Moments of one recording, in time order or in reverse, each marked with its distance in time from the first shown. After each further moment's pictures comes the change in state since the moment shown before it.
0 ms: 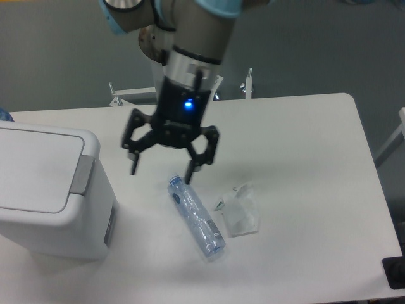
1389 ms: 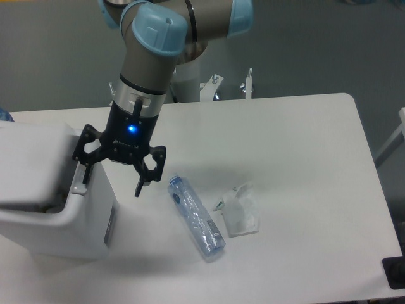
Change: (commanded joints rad) arm -0.063 -0.052 -0.009 0.055 0.035 0.005
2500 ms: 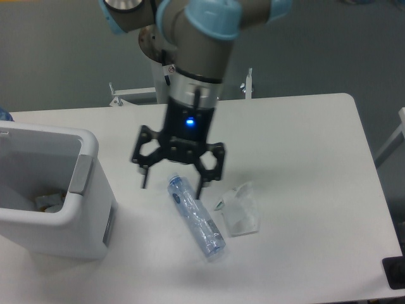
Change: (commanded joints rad) arm 0.256 -0.023 0.080 0.000 0.005 0.322
